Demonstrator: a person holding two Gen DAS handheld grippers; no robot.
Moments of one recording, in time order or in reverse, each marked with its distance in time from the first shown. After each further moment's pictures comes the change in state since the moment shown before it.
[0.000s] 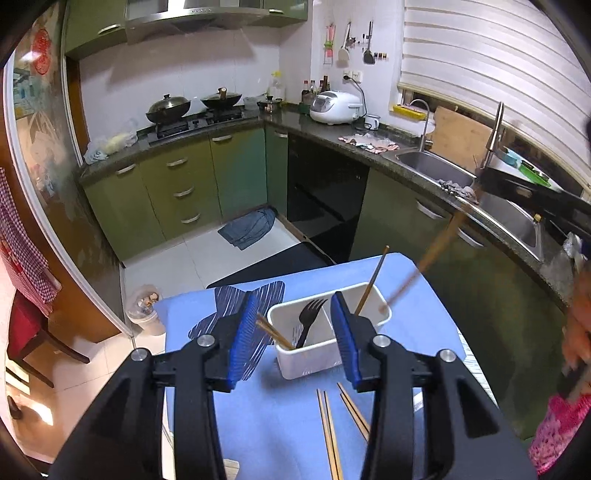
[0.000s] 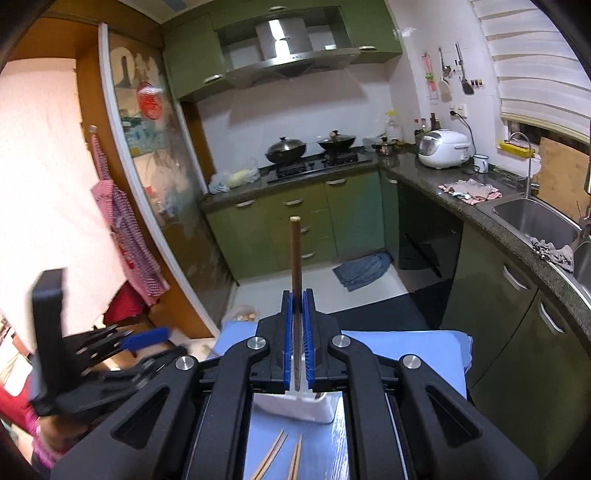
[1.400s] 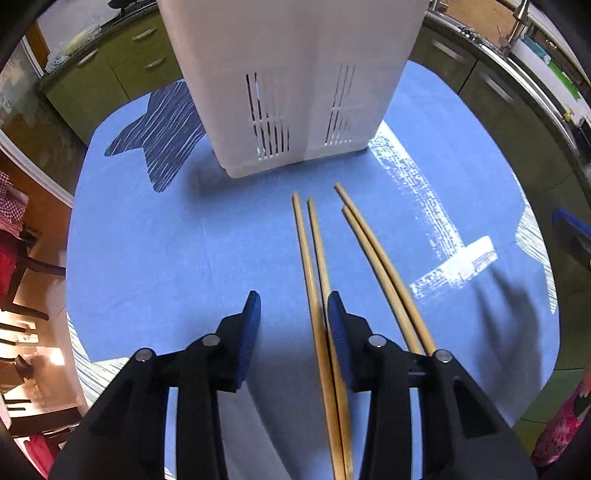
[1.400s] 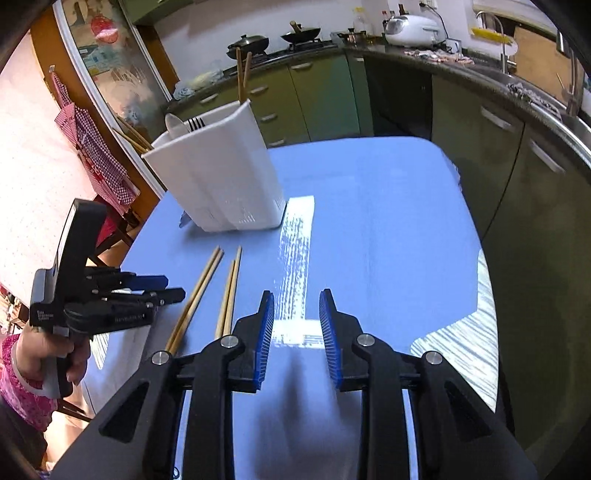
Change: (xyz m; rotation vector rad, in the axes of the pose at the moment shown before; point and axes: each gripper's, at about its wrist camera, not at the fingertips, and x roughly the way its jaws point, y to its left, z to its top) left arm 0.146 -0.043 -0.188 0.024 0.521 -0.005; right arm 0.017 -0.086 -0.267 0.097 0.362 -0.037
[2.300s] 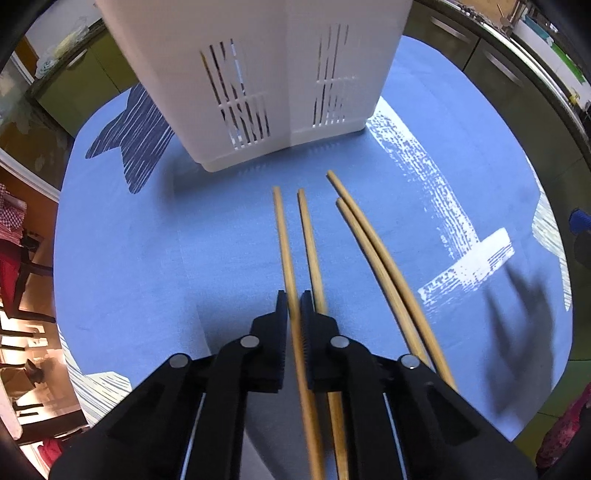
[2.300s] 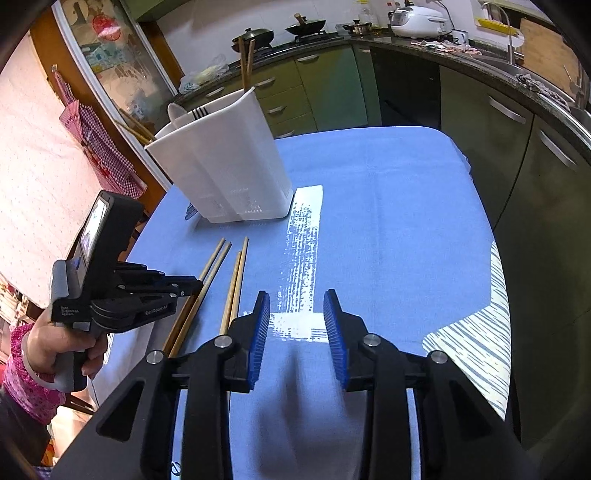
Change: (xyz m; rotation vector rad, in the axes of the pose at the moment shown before) left arm 0.022 -0.012 0.011 0.030 0.056 0.014; right arm 0.009 0.012 0.009 -0.001 0.034 0.031
